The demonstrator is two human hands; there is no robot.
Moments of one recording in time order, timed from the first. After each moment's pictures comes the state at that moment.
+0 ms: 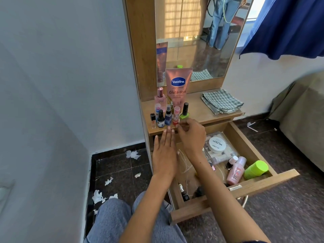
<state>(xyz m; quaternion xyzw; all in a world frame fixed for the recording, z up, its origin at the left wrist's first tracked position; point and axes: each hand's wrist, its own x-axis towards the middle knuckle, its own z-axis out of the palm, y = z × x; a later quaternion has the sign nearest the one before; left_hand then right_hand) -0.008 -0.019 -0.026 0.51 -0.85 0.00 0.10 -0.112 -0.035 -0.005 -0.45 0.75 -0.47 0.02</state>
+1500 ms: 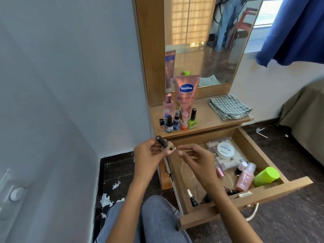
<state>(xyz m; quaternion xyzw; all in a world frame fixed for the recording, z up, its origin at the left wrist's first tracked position) 0.064 -0.023 0.024 0.46 -0.64 -0.44 0.43 -0.100 0.036 -0.019 -0.56 0.57 -0.55 0.23</state>
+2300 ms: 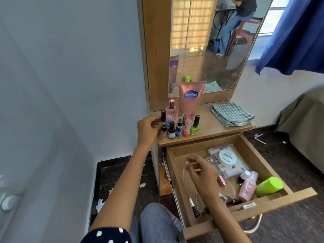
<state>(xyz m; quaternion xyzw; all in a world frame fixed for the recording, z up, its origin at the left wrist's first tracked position) 0.036 -0.143 0.018 0.49 -0.72 -0.26 0.42 -0.096 0.034 -0.041 -0.54 0.66 -0.51 0.12</state>
